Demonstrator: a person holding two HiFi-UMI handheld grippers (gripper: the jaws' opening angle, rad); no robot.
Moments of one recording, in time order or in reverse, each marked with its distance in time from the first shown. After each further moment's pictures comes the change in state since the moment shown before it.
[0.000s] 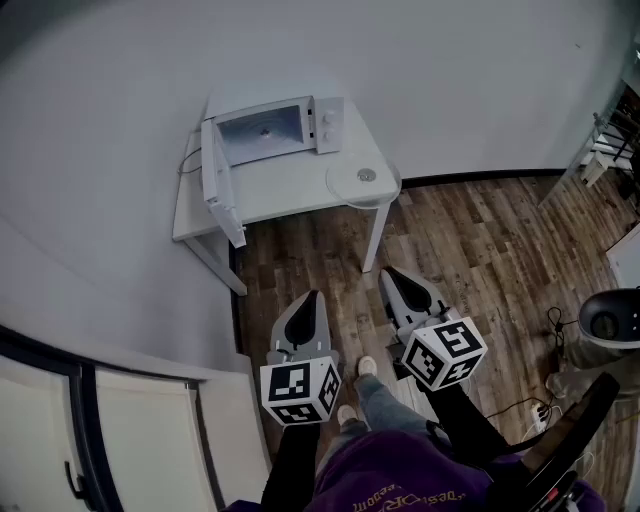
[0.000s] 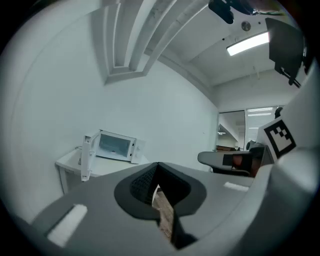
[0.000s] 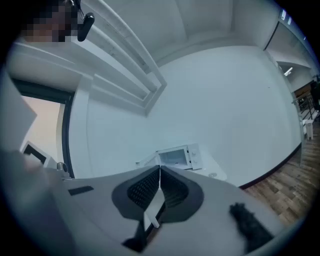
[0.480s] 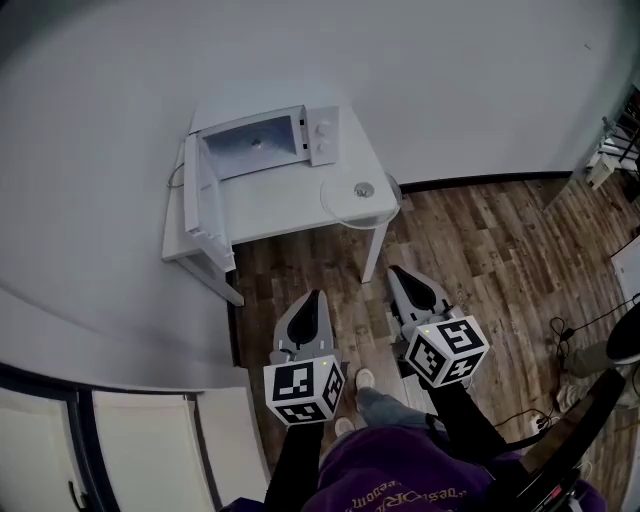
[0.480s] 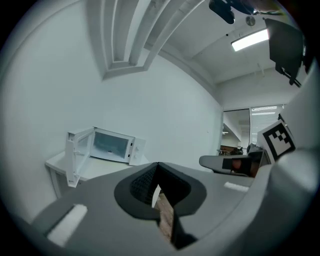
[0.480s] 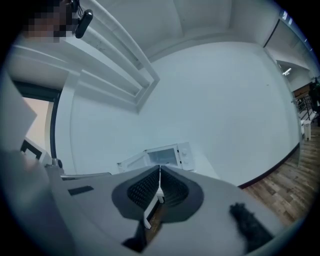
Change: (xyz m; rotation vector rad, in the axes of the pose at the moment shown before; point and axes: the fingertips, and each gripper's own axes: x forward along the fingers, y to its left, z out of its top) left arm 0.094 0.001 0.005 -0.009 0.007 0.015; right arm 0.057 -0.085 0.007 0.003 0.030 -0.044
